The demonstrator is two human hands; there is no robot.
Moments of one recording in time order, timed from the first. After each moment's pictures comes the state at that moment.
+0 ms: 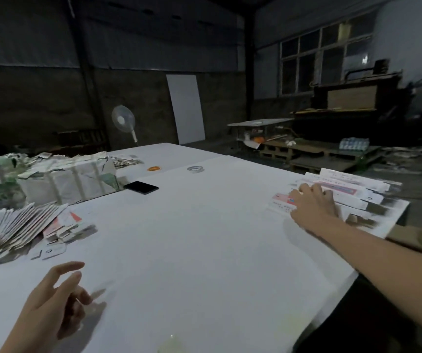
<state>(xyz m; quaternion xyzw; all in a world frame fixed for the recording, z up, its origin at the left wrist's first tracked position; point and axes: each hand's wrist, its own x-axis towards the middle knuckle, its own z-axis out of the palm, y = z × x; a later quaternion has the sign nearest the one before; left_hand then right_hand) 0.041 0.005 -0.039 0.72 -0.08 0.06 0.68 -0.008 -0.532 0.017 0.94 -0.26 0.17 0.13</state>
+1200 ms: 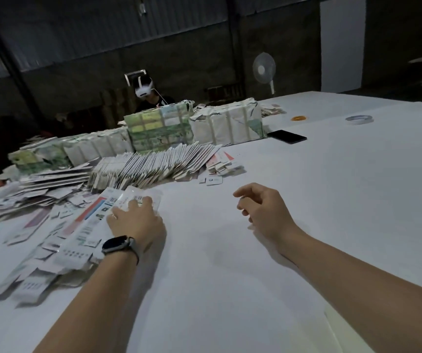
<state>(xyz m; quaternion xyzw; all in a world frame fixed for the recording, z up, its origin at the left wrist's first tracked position) 0.035 0.124 -0.003 0.96 0.25 0.08 -0.01 0.050 -0.137 -0.018 0.72 0.13 0.05 -0.68</state>
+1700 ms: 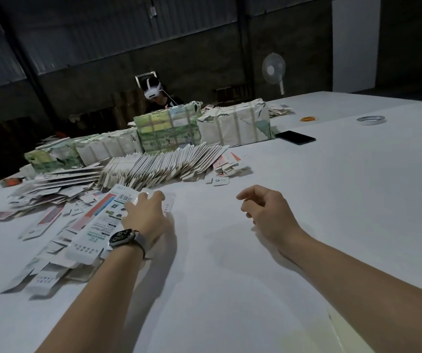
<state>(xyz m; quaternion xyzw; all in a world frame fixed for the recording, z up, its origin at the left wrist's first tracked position) 0.028 0.121 0.007 0.97 0.21 0.10 0.04 0.048 -0.134 -0.018 0.74 0.15 0.05 -0.66</state>
